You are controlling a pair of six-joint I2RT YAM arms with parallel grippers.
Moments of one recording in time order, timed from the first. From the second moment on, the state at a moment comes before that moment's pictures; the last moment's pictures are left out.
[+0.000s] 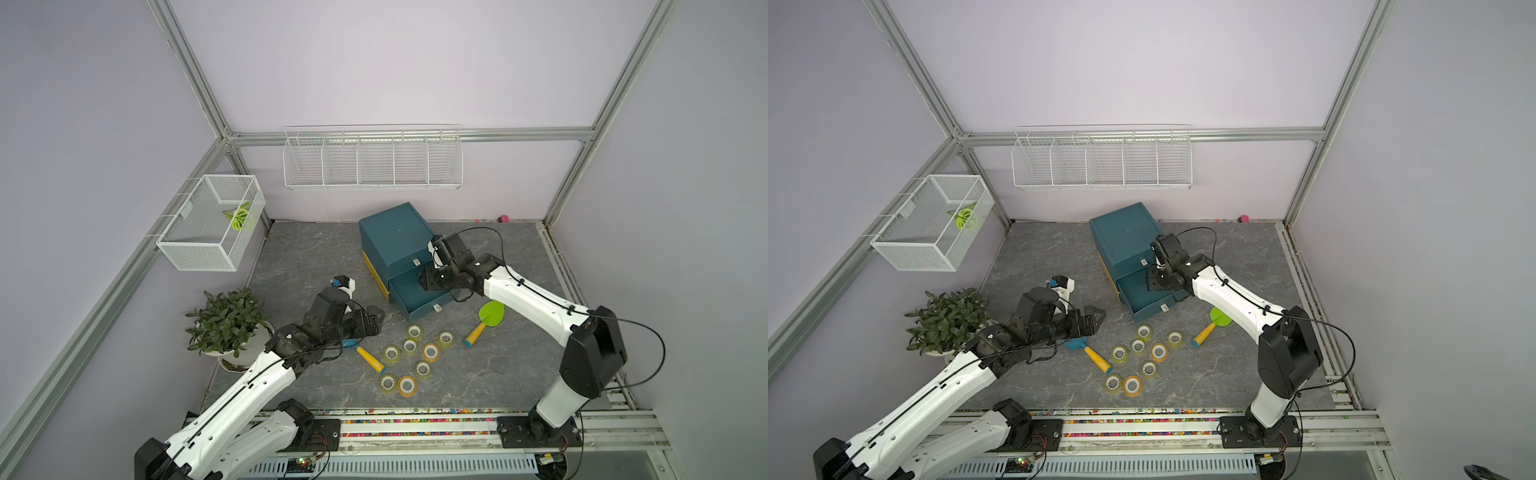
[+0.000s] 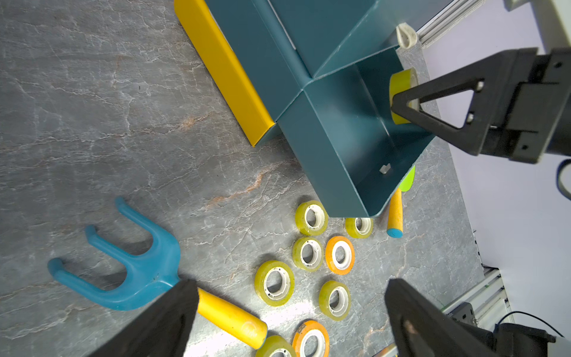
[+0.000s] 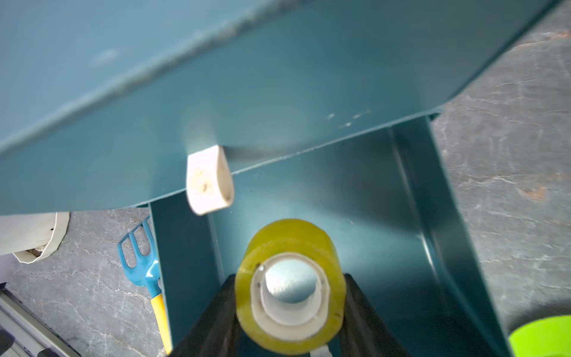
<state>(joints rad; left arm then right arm) -0.65 0.91 0.78 -0.57 0.07 -0.63 0.63 1.70 1.42 -0.65 -0.03 0.46</state>
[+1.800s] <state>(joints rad) -1.04 1.11 0.63 -0.63 0.08 -0.75 0.76 1.01 0.75 -0.63 0.01 0.56</state>
